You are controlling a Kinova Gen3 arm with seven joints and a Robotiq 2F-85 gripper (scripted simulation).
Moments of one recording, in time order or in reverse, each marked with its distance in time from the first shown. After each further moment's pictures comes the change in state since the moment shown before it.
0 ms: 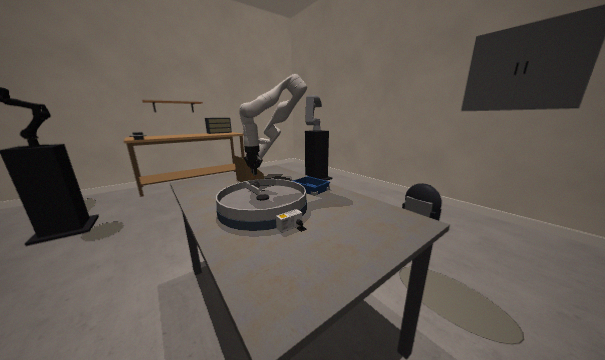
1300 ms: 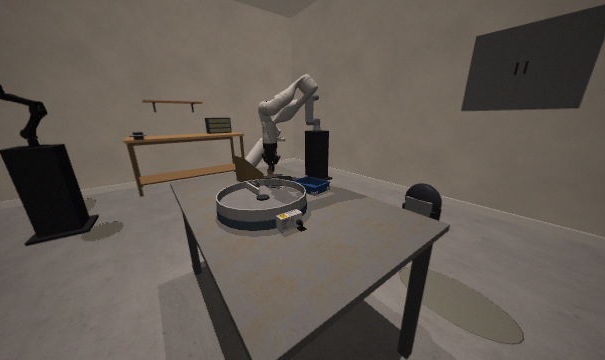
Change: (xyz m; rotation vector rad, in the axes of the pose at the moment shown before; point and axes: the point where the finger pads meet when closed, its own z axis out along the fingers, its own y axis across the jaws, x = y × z) arm 0.086 0.045 -0.008 -0.005 0.000 0.015
